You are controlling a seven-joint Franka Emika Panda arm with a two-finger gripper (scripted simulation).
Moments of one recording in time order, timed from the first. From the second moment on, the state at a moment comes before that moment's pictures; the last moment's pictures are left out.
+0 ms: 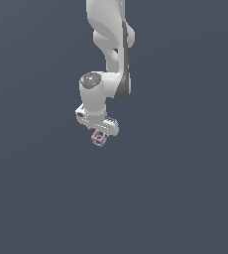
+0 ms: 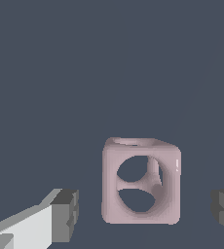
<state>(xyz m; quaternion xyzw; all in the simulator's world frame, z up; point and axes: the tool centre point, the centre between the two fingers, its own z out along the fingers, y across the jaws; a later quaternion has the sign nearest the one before) -0.076 -0.075 0.092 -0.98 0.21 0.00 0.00</state>
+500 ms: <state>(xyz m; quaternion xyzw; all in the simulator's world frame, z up) -0.078 -0.077 0.080 -0.98 0.21 0.00 0.00</state>
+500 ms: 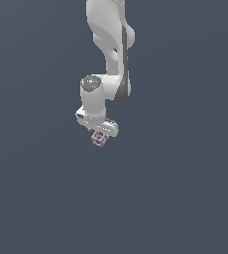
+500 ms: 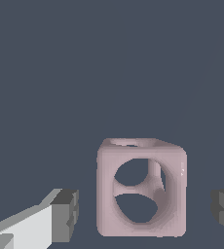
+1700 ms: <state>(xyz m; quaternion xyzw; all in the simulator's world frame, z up) -0.079 -0.077 0.041 -0.98 0.21 0.00 0.00</state>
